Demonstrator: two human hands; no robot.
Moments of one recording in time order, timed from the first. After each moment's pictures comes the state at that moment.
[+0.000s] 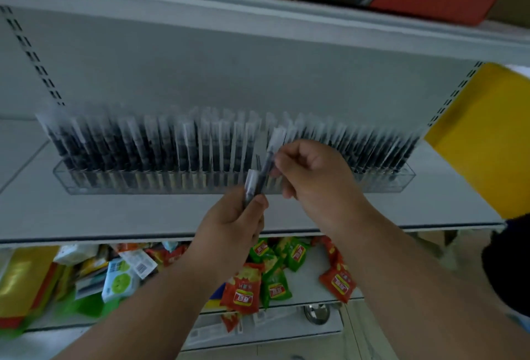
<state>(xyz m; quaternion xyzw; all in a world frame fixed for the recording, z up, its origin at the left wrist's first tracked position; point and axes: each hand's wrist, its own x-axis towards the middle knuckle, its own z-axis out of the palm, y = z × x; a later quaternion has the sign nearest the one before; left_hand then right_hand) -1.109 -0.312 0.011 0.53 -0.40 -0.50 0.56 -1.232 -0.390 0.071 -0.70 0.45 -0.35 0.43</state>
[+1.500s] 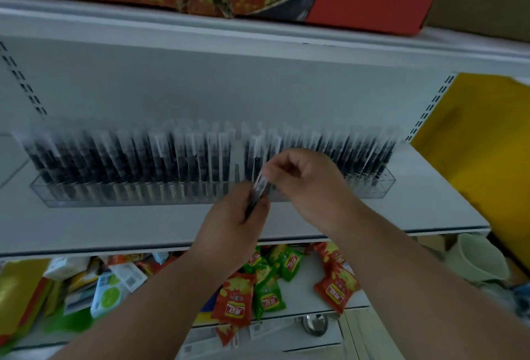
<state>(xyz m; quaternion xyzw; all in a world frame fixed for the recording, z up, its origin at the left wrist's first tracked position) -1.138 -0.336 0.017 0.64 -0.58 -0.24 0.44 -1.266 -0.410 0.075 -0.75 0.43 -0.32 0.38</state>
